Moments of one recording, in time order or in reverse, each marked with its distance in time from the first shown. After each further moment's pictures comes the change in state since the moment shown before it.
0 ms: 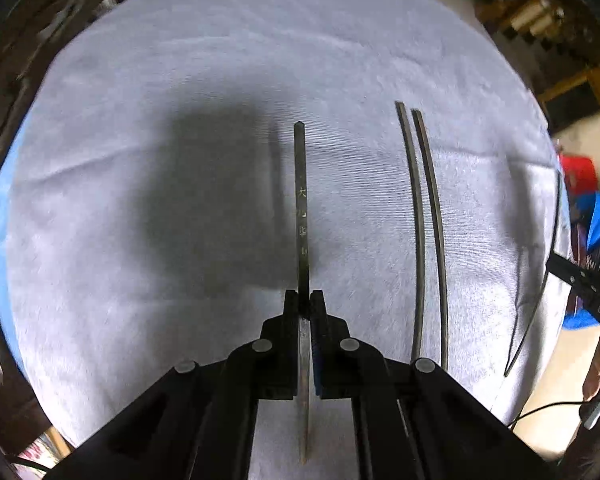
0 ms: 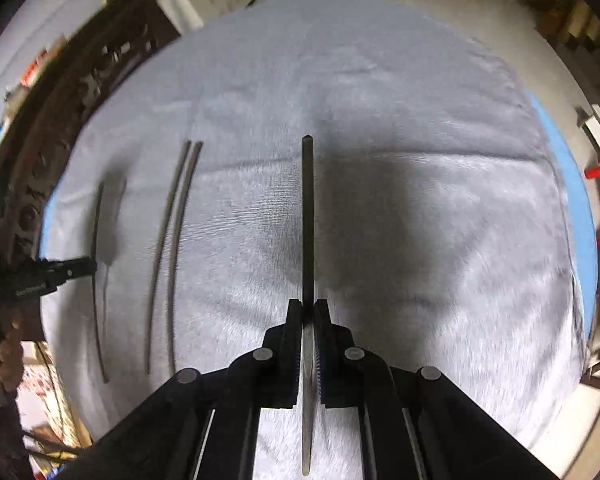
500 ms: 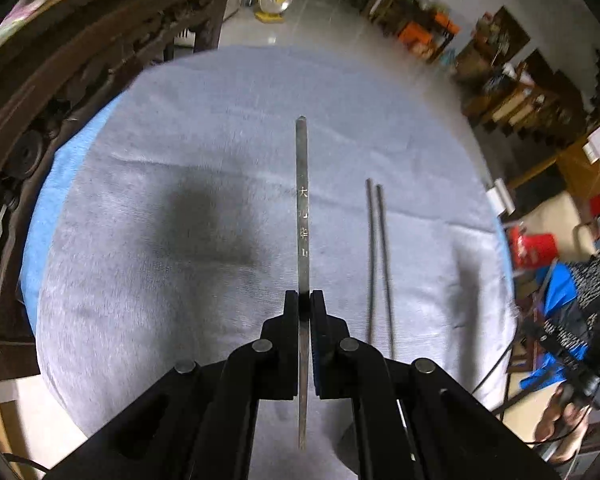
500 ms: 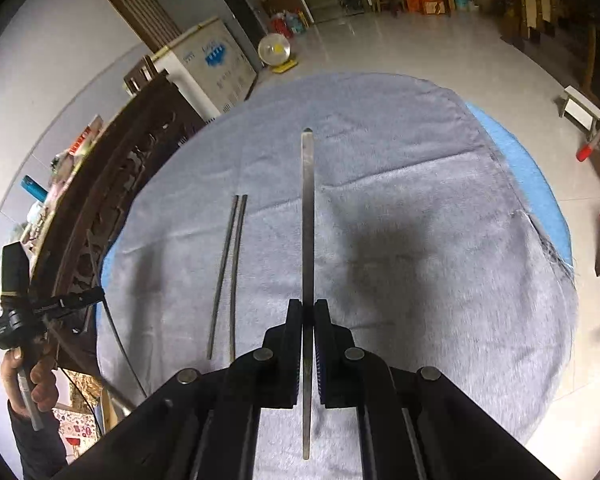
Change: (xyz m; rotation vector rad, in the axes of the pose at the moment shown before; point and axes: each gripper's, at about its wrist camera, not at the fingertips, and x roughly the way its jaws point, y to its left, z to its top) left arm -0.117 0.035 -0.080 -0.136 -0.319 -0.137; right arm -0.080 0.004 -0.078 0.115 -0.281 0.103
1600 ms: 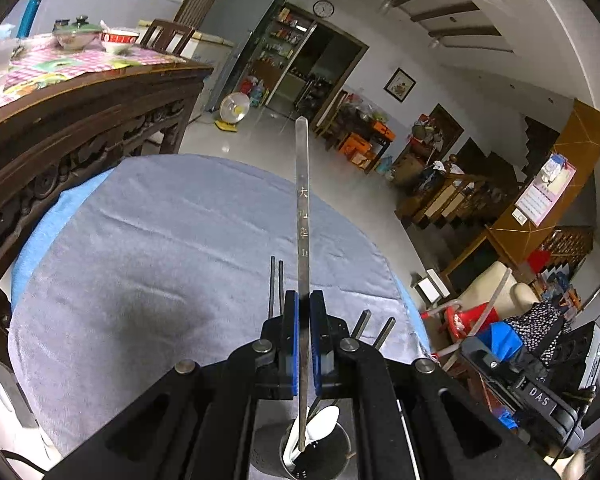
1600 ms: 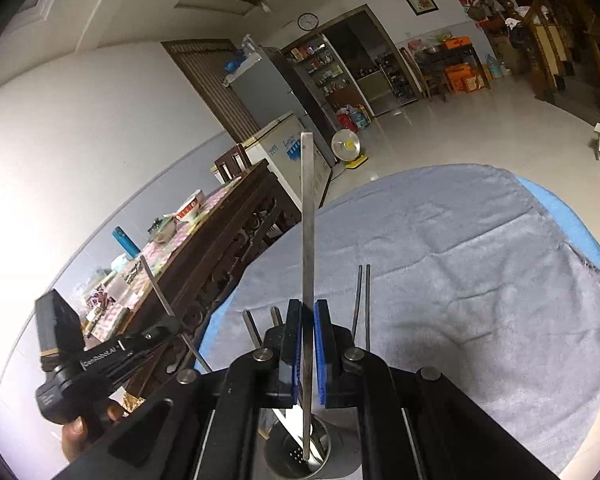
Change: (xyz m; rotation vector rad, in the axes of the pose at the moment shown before) left arm -0.089 -0.049 -0.087 0.006 -0.449 -0.208; right arm -0.094 0.100 -0.075 -0.038 -0.383 0.246
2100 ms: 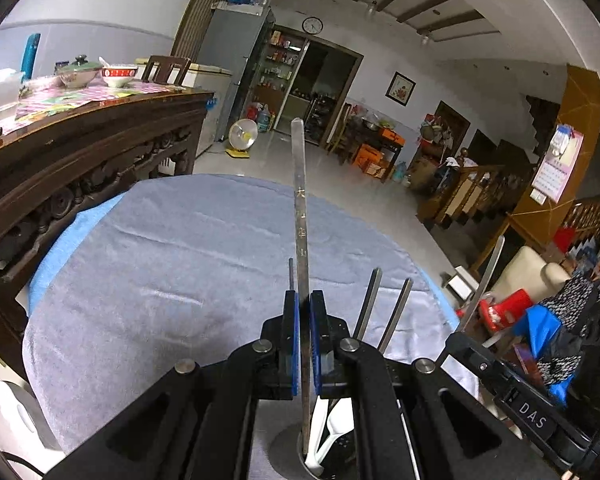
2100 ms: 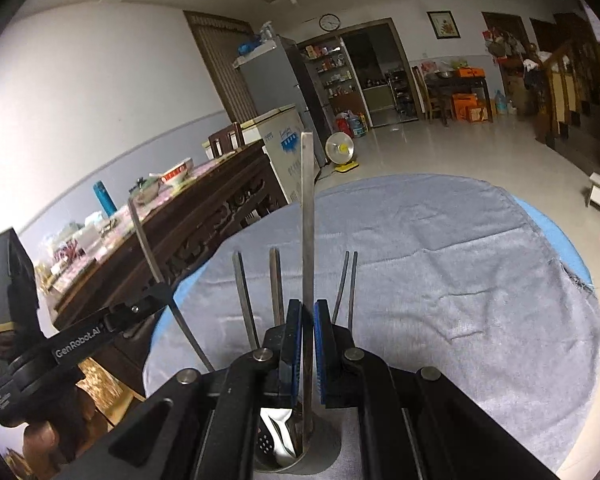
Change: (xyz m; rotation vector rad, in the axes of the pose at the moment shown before) left arm 0.011 -0.017 -0.043 0.122 -0.084 0.105; right arm 0.021 0.022 -0.044 -0.174 0.000 -0.103
